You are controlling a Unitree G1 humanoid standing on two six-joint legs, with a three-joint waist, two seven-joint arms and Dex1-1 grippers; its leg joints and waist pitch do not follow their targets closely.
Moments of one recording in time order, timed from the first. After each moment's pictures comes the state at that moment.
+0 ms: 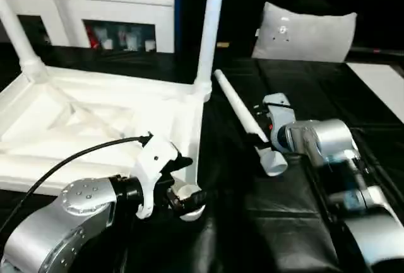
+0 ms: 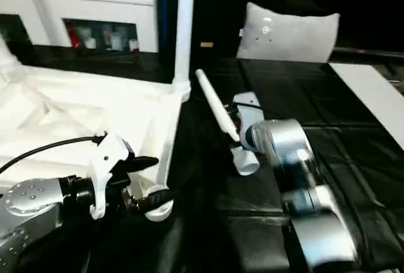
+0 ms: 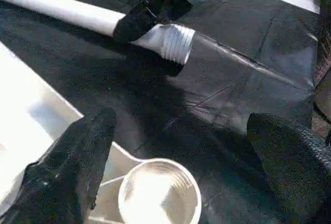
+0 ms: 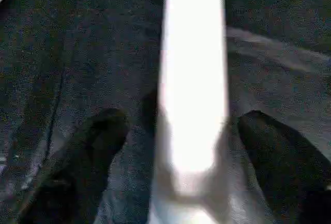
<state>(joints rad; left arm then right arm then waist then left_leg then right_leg) -0.10 0.51 -0.12 -0.70 -0.49 1.03 -0.61 -0.76 -0.26 0.09 0.51 0.14 1.08 0.29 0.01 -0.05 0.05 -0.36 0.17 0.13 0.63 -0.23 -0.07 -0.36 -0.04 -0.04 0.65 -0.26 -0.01</state>
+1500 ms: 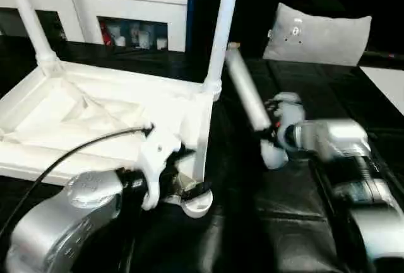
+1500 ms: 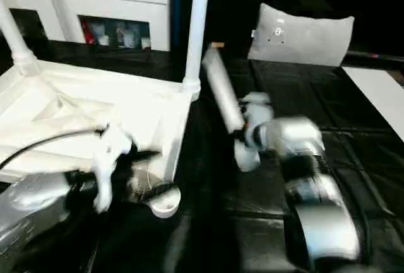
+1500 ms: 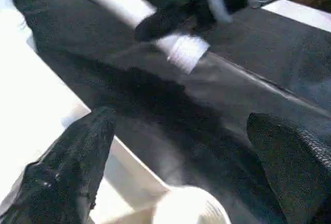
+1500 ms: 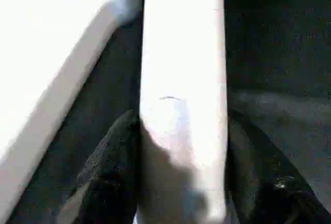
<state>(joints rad) -0.17 0.46 -0.13 -0.64 -0.47 0.96 -0.51 -0.71 -0.25 -0.16 0.42 0.24 0.94 0.33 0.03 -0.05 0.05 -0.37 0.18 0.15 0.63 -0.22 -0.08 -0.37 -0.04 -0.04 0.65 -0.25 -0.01</state>
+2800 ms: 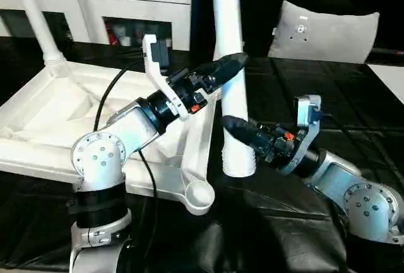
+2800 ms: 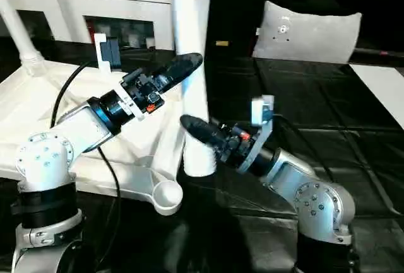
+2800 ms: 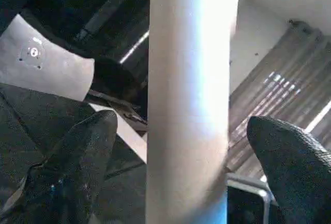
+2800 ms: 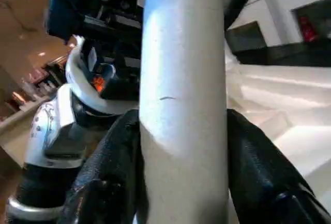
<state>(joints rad) -0.60 -0.01 0.23 -0.18 -0.95 1.00 -0.32 -0.27 -0.15 -0.17 -0.31 0.79 0.93 0.71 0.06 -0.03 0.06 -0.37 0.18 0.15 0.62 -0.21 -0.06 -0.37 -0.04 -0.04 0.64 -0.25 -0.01</state>
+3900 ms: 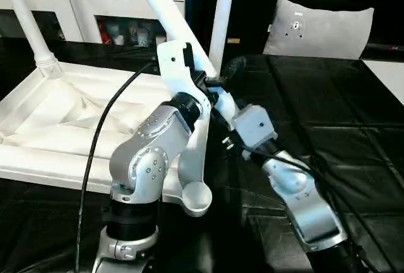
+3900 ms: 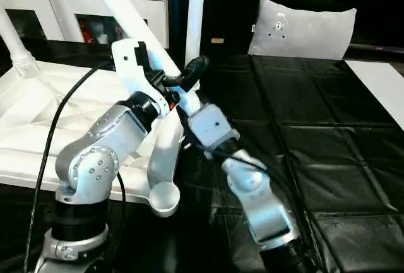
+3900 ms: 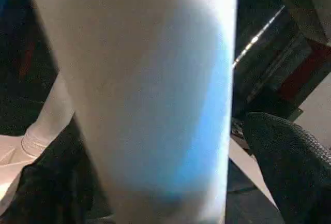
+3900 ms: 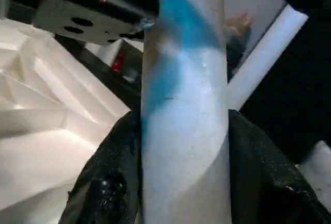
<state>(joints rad) -0.54 -0.15 0.00 -0.21 -0.52 0.69 0.01 -0.25 -0.17 0.31 -0.06 -0.20 -0.02 0.15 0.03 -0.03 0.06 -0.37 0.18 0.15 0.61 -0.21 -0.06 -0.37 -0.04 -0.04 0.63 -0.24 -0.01</state>
